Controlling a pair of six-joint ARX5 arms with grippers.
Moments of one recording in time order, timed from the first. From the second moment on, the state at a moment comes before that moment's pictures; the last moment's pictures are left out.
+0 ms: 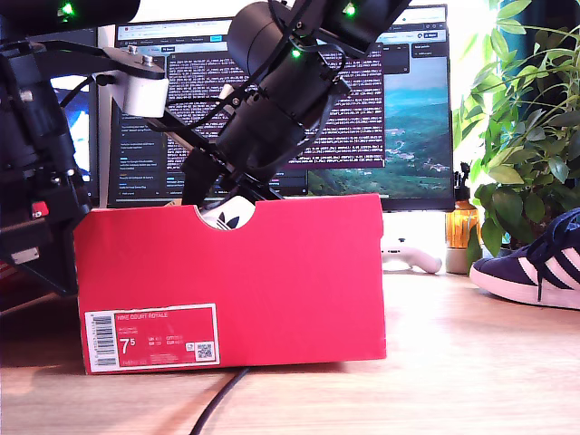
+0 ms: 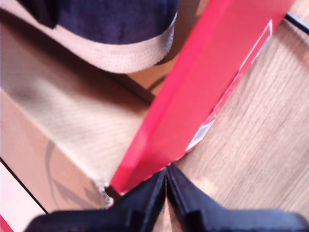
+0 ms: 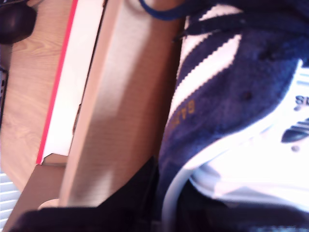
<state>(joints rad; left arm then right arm) -0.83 1.25 0.71 -0.56 -0.38 0.29 0.74 1.96 1.42 -0.28 -0.30 0.63</state>
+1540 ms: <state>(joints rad) -0.83 1.25 0.71 -0.56 -0.38 0.26 0.47 1.94 1.79 -0.98 -0.24 0.65</state>
